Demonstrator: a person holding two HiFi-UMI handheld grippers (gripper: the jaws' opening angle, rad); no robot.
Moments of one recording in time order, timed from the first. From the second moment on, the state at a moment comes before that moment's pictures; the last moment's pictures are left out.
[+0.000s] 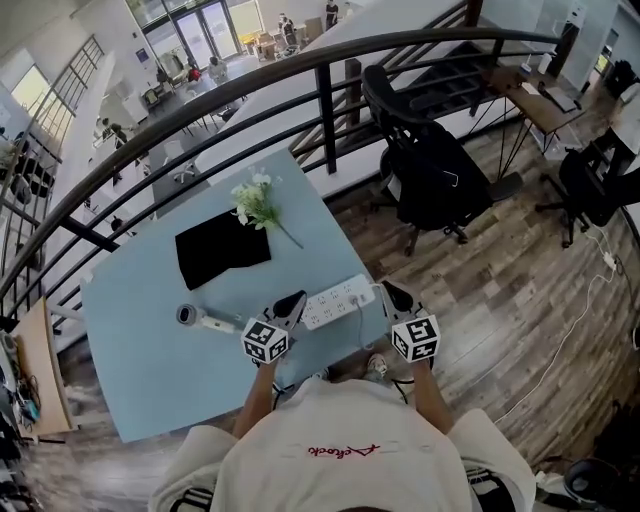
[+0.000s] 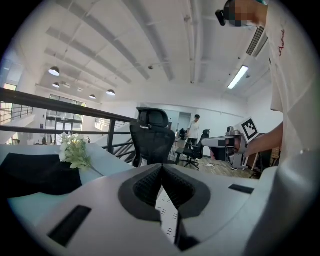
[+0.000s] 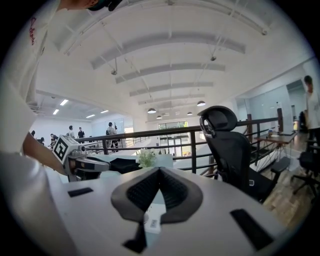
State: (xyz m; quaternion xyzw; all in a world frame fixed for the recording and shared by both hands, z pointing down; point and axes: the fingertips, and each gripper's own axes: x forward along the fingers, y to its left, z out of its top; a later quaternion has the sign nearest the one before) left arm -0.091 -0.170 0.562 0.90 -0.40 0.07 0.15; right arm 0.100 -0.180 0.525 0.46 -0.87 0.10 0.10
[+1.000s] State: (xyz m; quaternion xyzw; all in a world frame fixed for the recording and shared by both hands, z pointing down) left arm -0.086 -0.169 0.615 0.90 -0.37 0.13 0.17; right arm 0.095 -0.164 0.593 0.43 -0.87 0.17 0.15
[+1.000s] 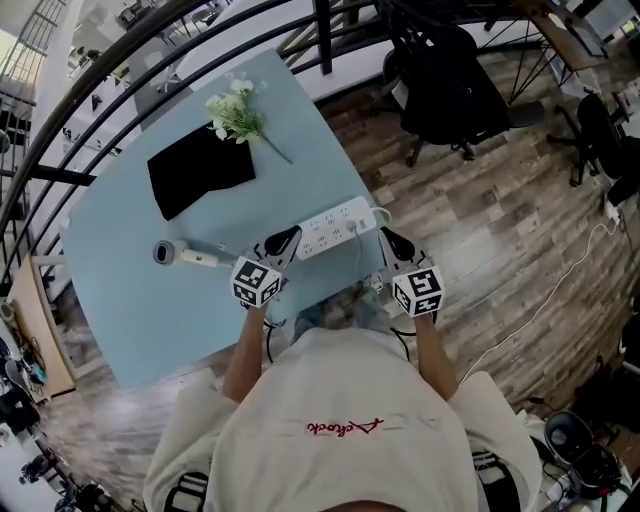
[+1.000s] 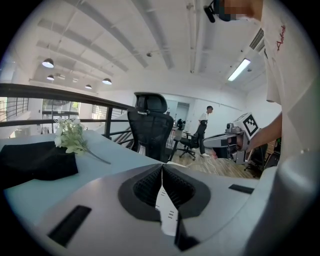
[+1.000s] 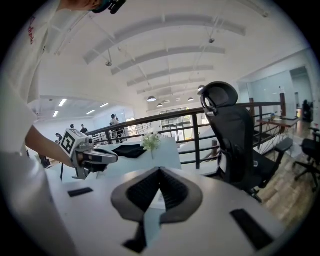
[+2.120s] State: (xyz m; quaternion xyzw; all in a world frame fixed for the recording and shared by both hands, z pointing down) left arm -0.057 -0.142 0.693 0.91 -0.26 0.31 0.09; right arm 0.097 -0.126 0.634 0.41 -0.87 0.20 0.18
